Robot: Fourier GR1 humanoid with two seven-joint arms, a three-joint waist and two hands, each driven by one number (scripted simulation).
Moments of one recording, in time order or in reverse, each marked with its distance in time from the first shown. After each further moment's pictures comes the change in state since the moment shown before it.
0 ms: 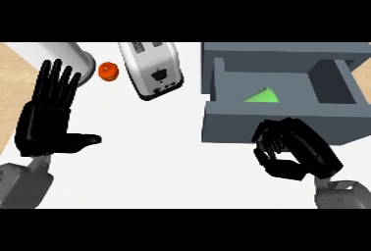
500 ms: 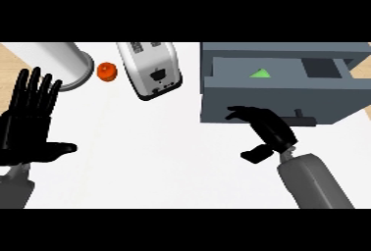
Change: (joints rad) left arm 0.084 0.016 0.116 0.029 0.001 -0.147 -0.002; right arm -0.205 0.101 0.042 0.461 0.196 -0.135 -0.072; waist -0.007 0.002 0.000
